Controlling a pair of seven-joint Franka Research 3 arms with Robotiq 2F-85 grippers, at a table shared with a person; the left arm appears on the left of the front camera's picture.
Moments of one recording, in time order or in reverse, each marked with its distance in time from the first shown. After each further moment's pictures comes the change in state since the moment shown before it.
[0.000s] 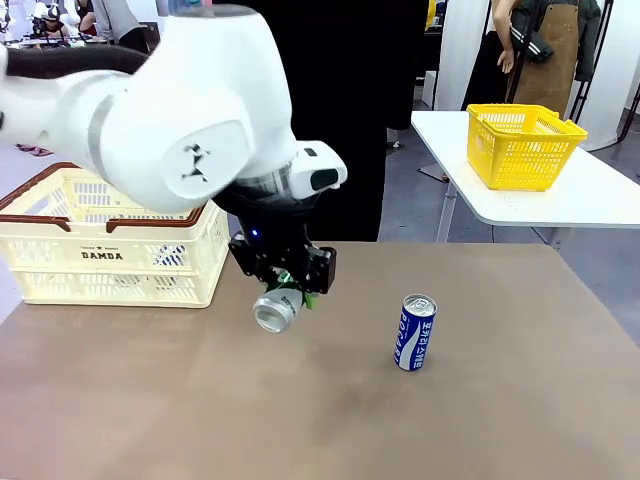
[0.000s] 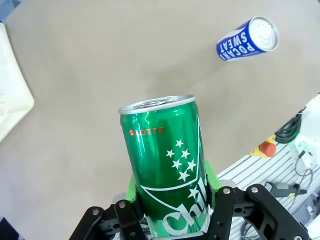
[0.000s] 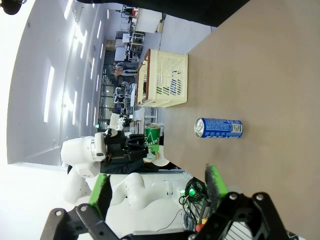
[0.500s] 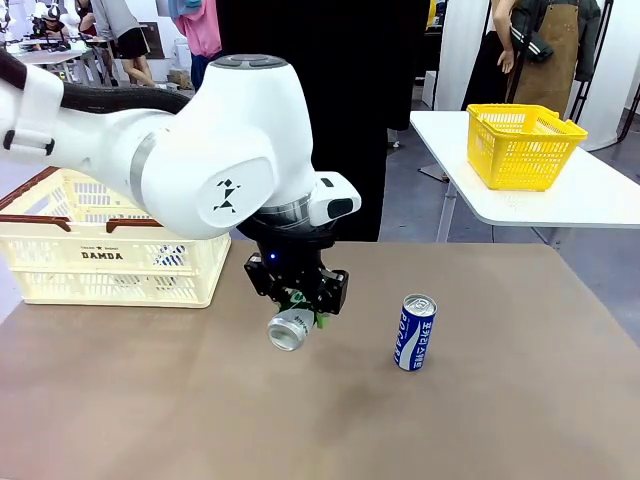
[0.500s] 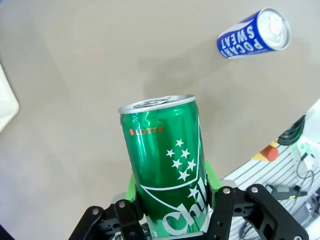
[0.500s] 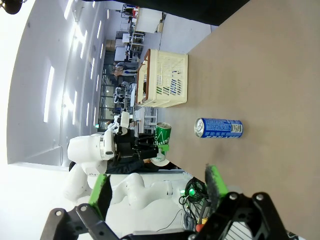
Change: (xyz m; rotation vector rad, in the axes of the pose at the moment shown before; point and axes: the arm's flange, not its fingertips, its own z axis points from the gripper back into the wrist) left arm 0.008 -0.007 -0.029 -0.011 0.024 -0.005; right arm 0.000 0.000 0.000 0.000 0.000 0.000
